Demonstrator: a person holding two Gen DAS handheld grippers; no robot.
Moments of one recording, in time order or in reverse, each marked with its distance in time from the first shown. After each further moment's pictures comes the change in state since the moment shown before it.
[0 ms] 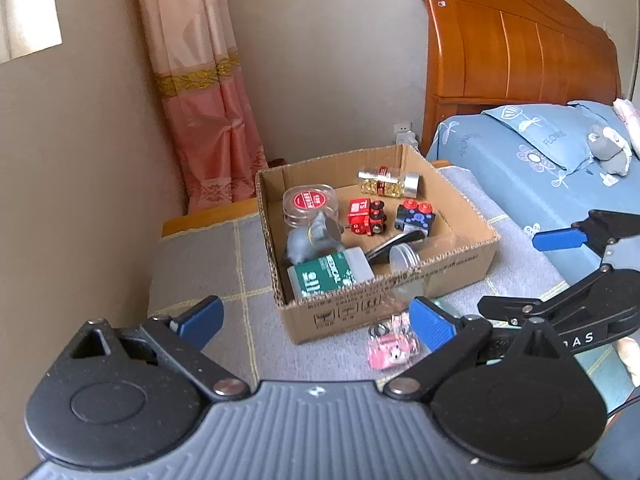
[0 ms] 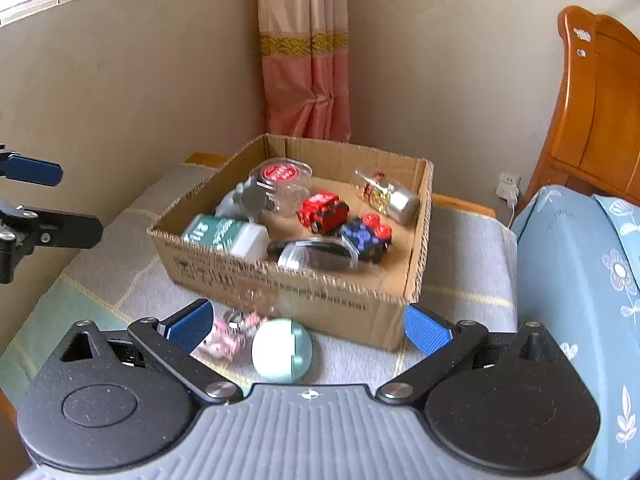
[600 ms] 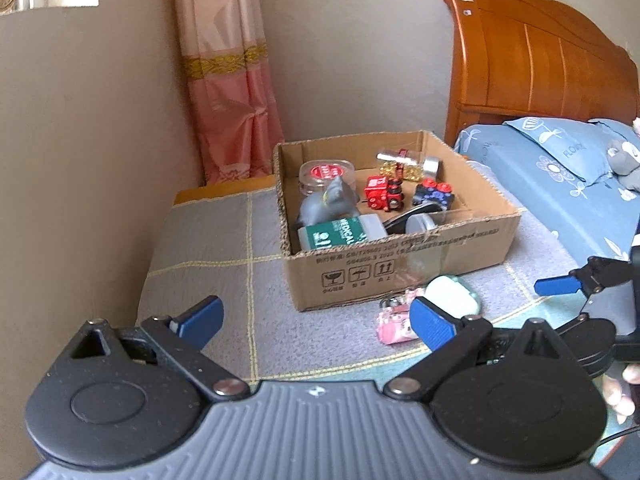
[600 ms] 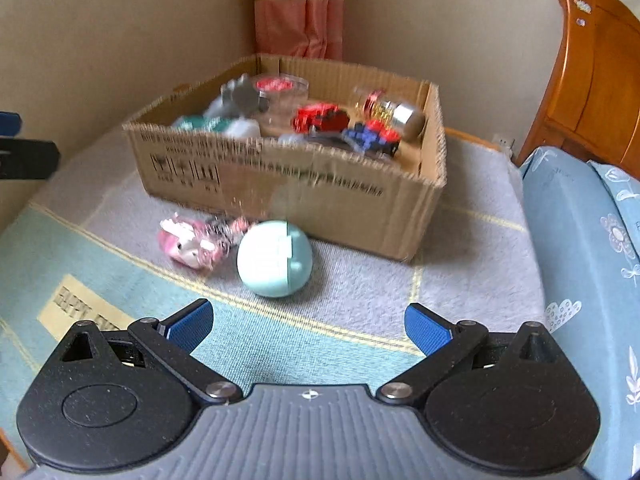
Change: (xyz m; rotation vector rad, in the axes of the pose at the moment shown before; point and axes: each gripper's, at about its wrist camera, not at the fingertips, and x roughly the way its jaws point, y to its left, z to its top) left arm 0.019 -0.002 -0.053 -0.081 -0.047 0.052; right arm 0.051 0.014 -0.063 -0.019 0.107 -0.060
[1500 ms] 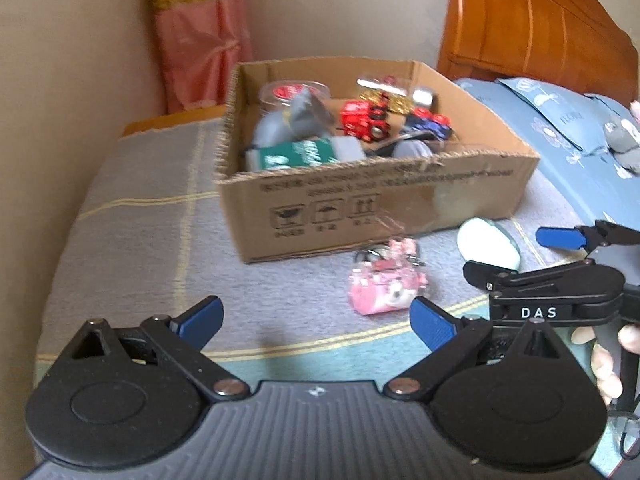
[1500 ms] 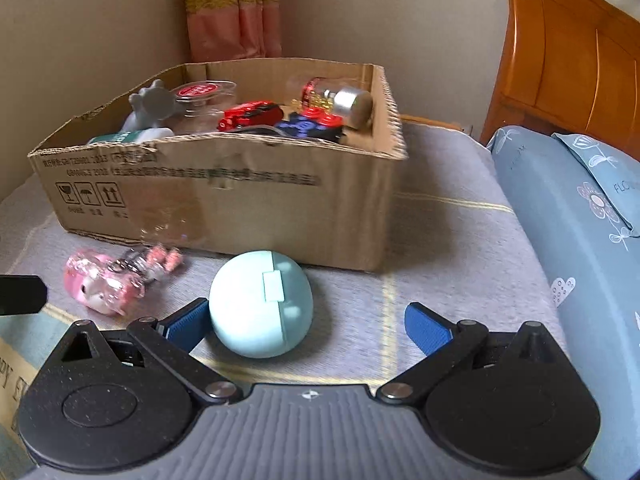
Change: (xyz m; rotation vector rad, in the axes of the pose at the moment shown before) left arm 0.074 -0.020 -0.020 -0.015 0.164 -0.108; right arm 0.041 -0.030 -0.005 0.142 -0.073 -0.096
